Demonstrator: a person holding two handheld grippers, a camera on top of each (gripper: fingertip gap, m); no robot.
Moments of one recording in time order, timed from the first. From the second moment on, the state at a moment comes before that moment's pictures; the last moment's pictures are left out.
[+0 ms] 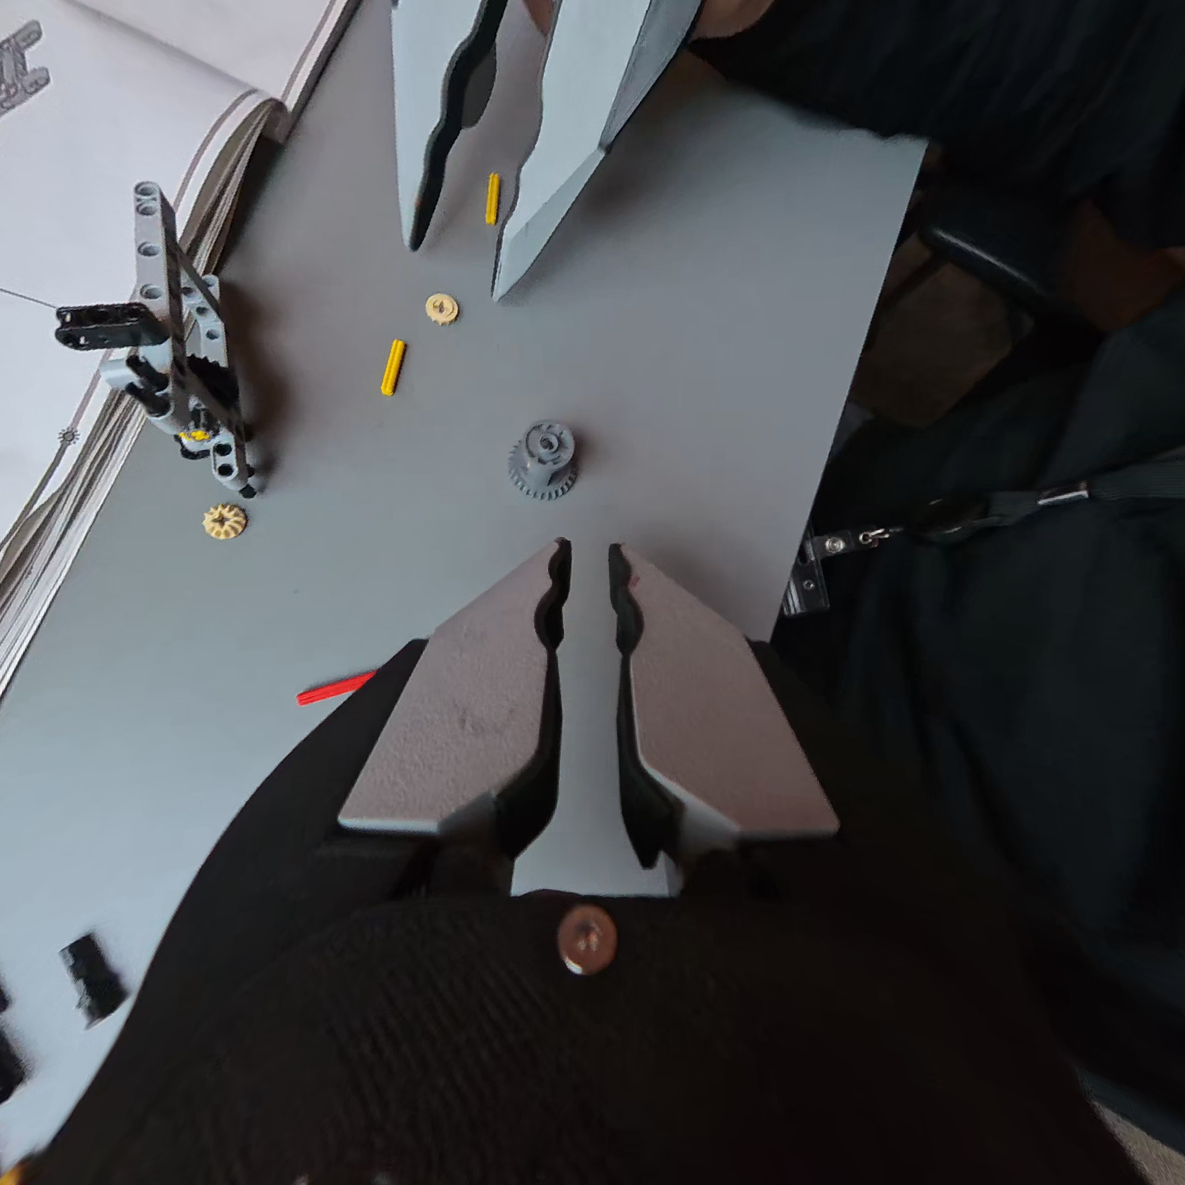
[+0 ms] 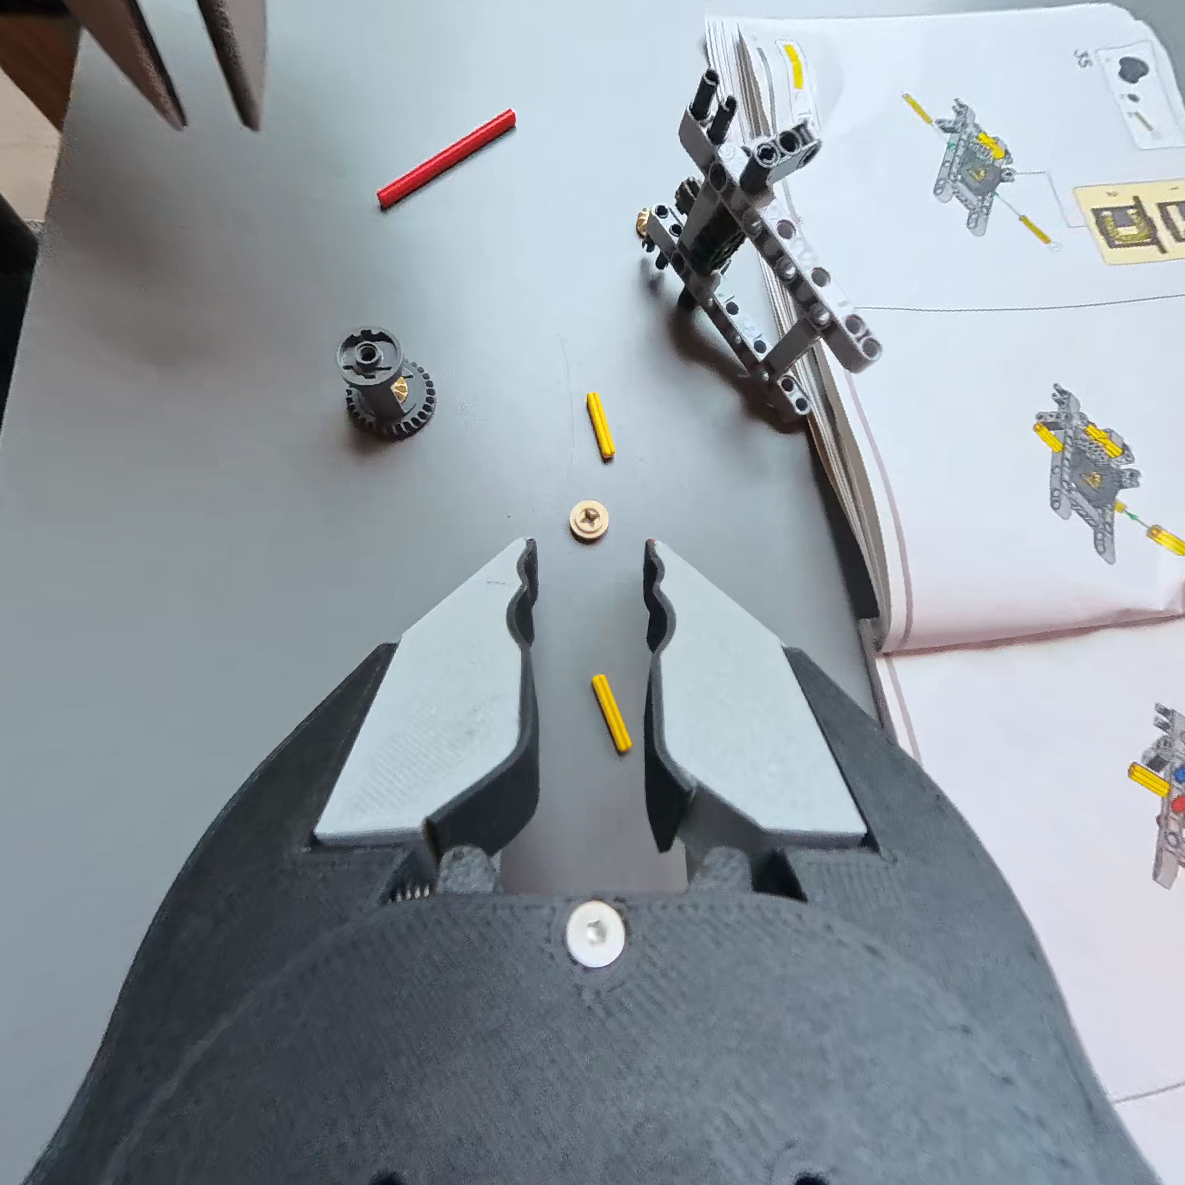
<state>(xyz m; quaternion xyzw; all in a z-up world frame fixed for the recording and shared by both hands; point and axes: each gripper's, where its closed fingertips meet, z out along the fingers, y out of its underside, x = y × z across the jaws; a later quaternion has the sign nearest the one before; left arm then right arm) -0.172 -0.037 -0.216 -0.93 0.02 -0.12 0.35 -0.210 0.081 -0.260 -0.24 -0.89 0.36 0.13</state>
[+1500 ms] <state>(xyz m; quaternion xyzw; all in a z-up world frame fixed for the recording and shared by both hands) -0.176 0.048 -0.210 -0.87 0.22 0.10 0.43 -0.175 0.033 -0.202 -0.31 -0.69 0.58 -0.30</state>
